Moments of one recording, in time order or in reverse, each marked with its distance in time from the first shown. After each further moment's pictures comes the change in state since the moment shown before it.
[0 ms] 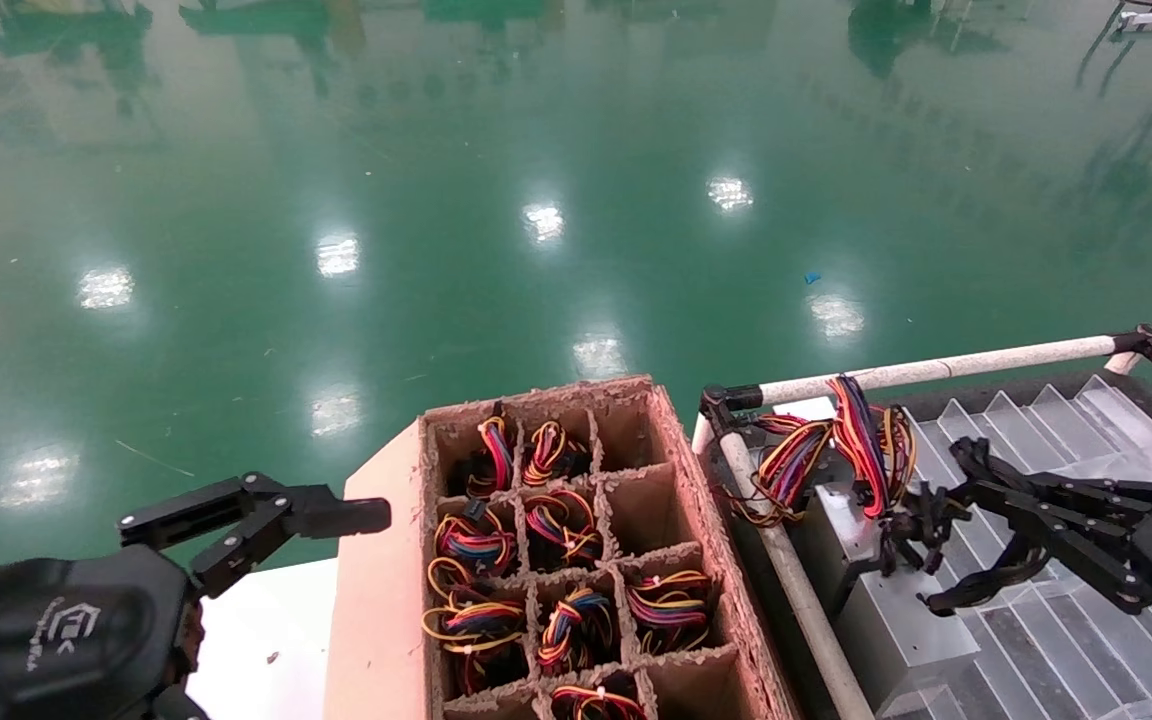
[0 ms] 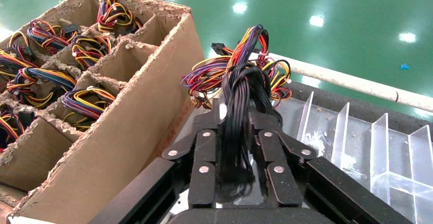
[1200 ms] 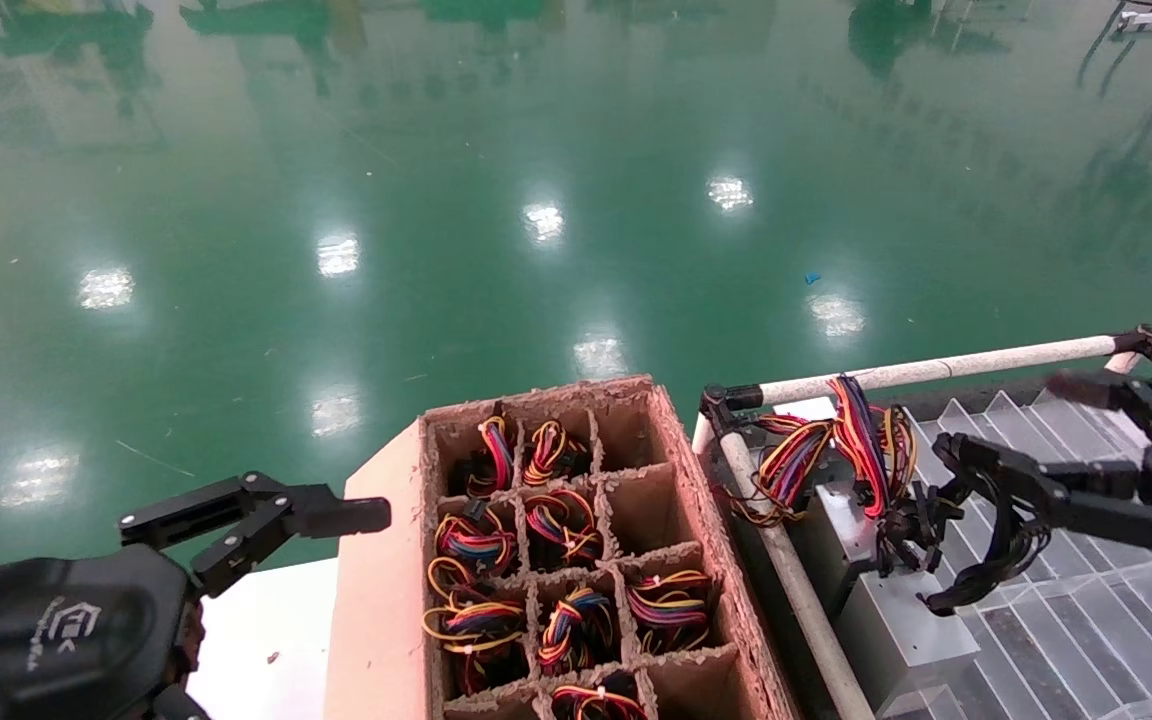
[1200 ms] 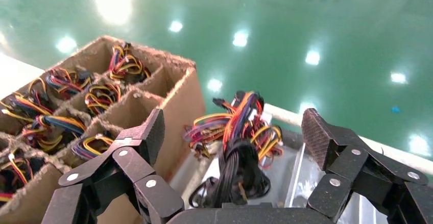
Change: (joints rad) left arm 0.000 0.000 0.000 0.000 0.000 0.000 0.000; right arm 0.095 -0.015 0.003 0.004 0.041 -0.029 -0.031
